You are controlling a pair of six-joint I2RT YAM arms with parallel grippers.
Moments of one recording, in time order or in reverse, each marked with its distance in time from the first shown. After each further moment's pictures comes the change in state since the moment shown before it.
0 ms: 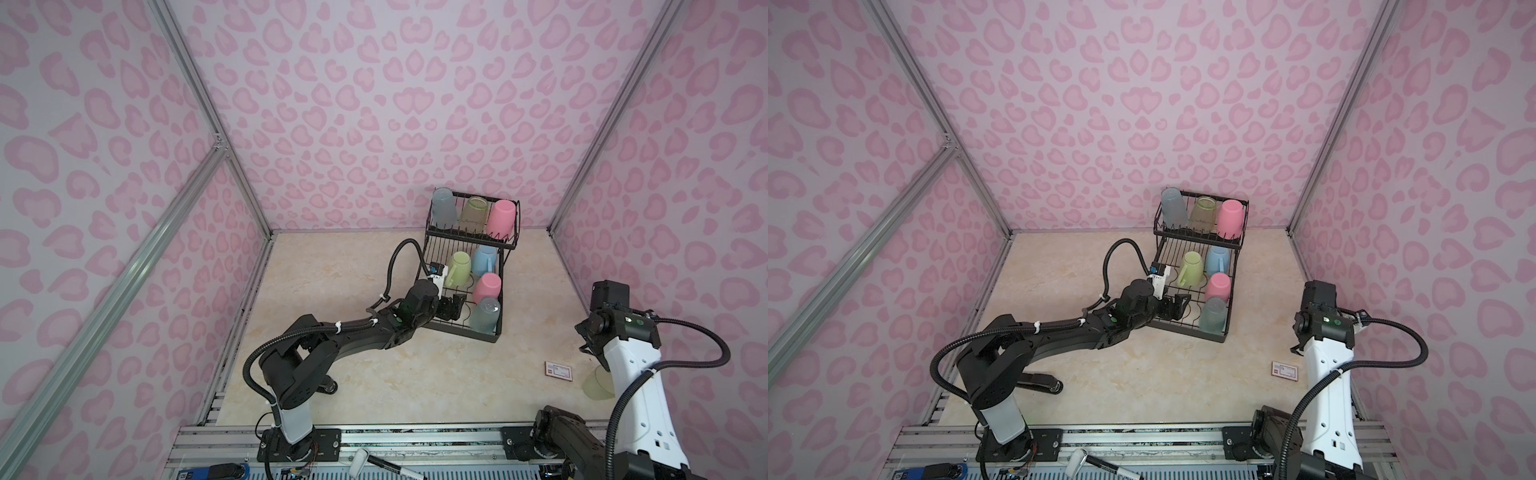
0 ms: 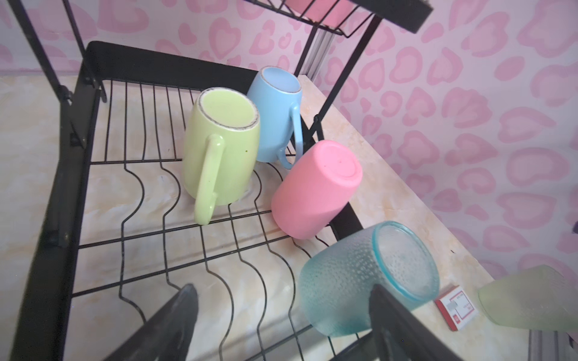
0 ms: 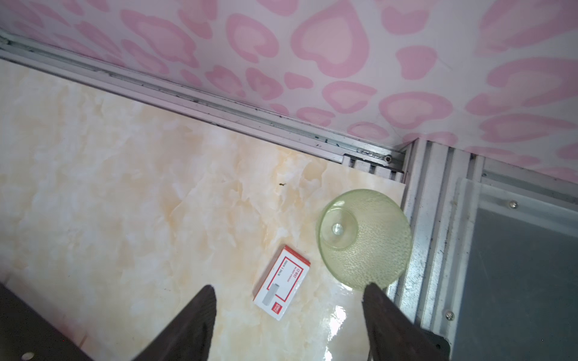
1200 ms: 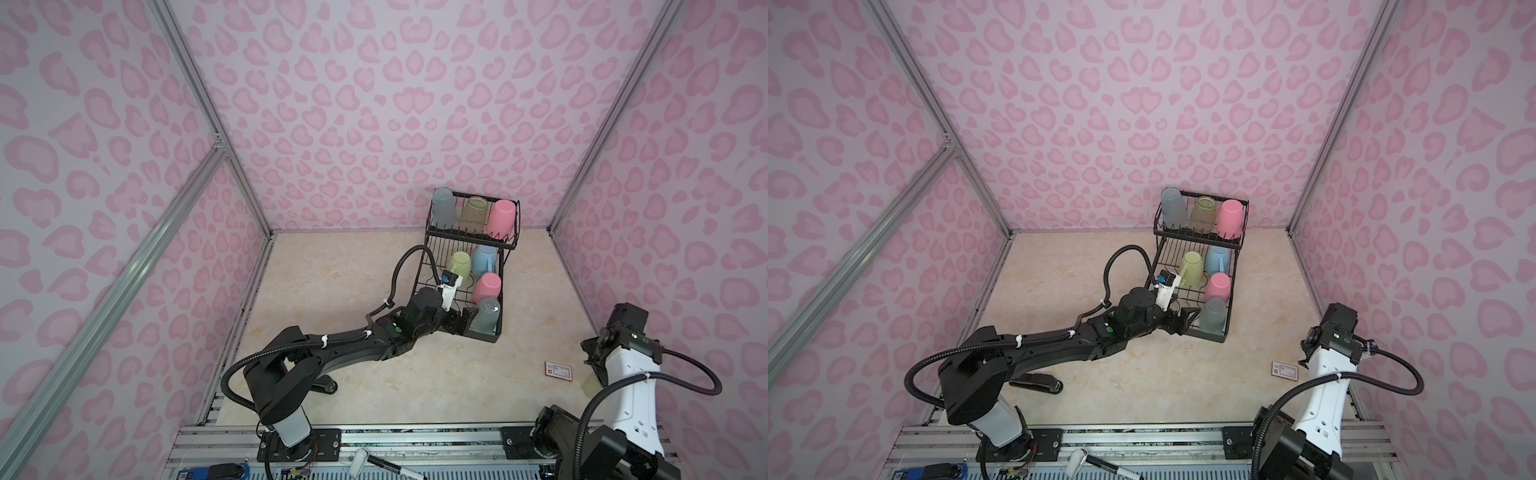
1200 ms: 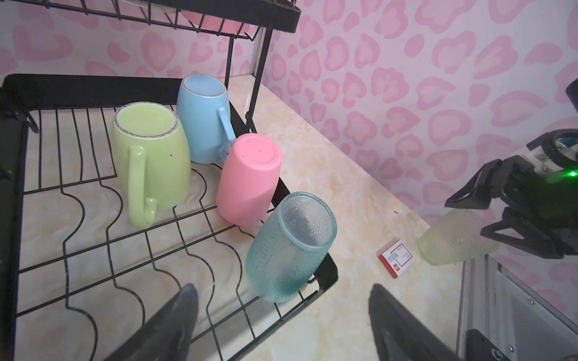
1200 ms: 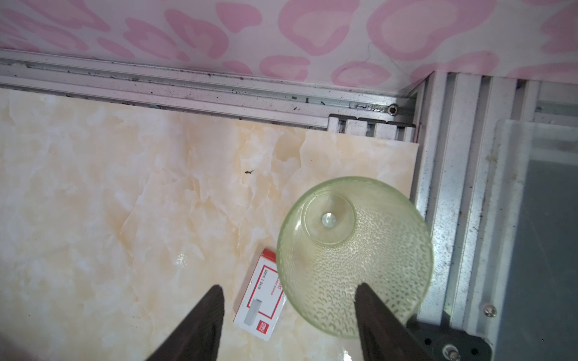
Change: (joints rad) left arm -0.086 -0.102 -0.033 -0.032 0.056 0.081; right arm -0.266 0.000 -0.190 0.171 -0.214 -0.068
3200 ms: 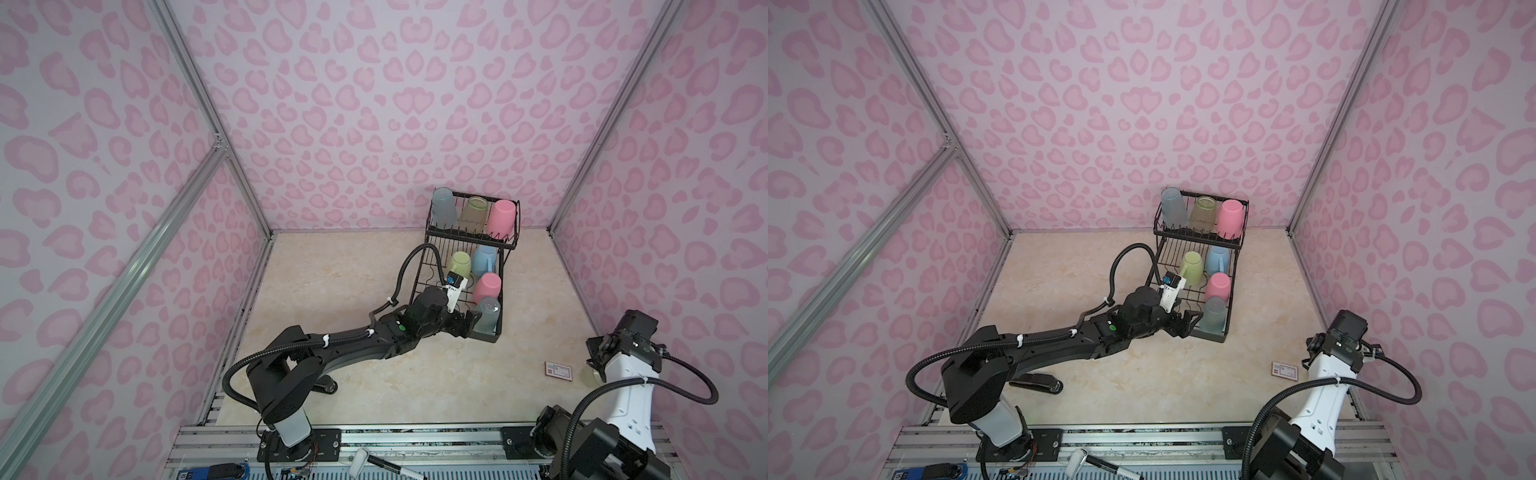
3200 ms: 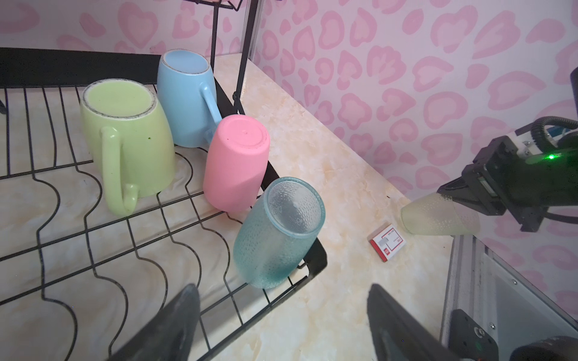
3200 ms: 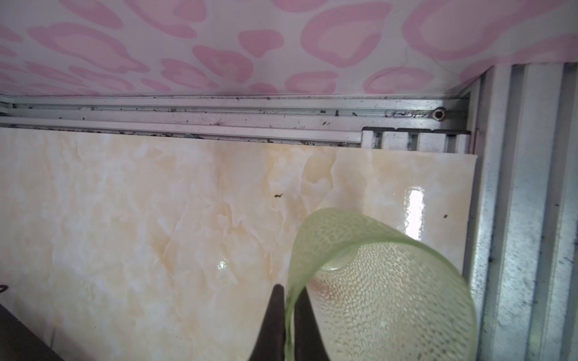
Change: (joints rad) left arm -0.012 0.009 0.050 -0.100 0.023 -0.019; right arm -0.069 -0.035 -0.073 0.184 -0.111 0.004
